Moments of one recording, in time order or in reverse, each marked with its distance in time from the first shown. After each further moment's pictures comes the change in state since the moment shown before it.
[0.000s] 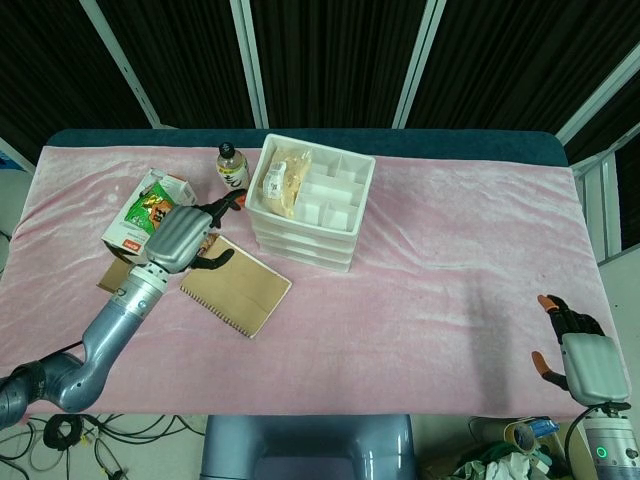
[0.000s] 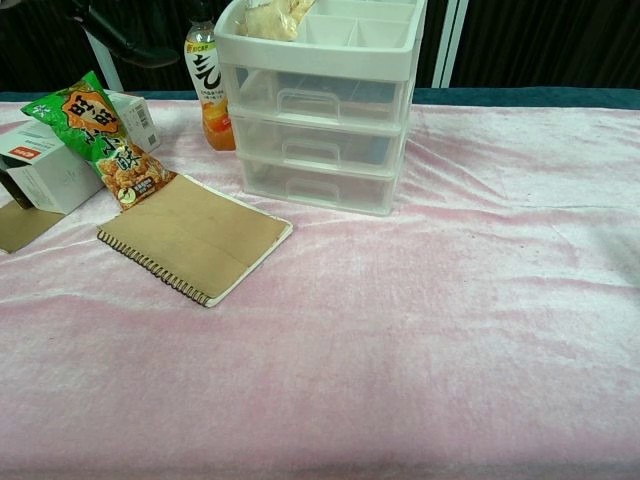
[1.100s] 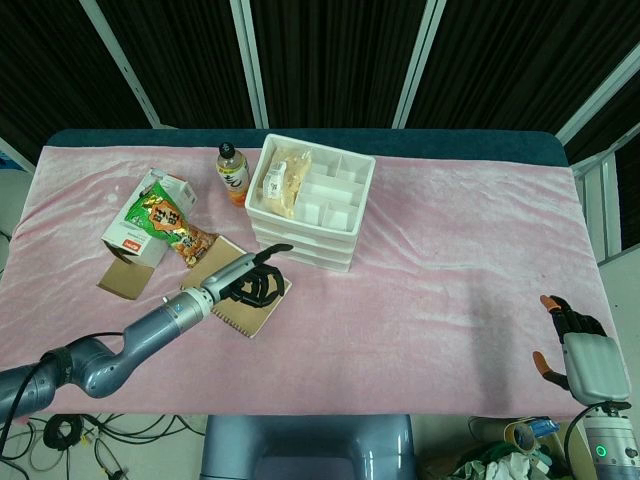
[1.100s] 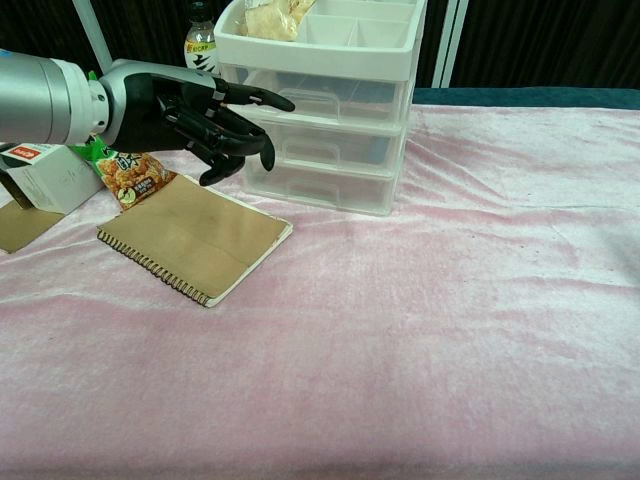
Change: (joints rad) left arm -0.044 -0.108 -0.080 0.096 0.082 -0.523 -0.839; right arm -0.001 -0.001 0.006 -0.011 0.025 -0.005 -0.022
